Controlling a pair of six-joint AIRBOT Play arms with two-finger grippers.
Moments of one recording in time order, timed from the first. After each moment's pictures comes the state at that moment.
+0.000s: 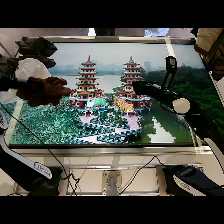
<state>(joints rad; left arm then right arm) 0.48 -1.92 1.81 0.77 -1.48 -1.07 0.34 -1.00 0.88 -1.03 0.38 1.42</state>
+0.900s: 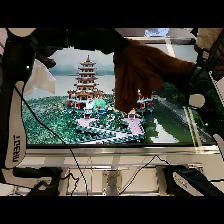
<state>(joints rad) -0.40 -1.52 2.06 0.58 -1.25 -1.21 0.06 -0.98 0.88 -1.14 0.24 1.47</state>
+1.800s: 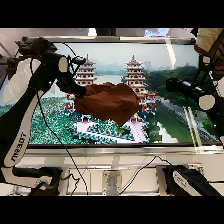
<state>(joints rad) -0.35 -1.53 1.62 1.61 -1.47 -1.47 -0.03 -0.95 0.88 -1.27 0.56 1.42</state>
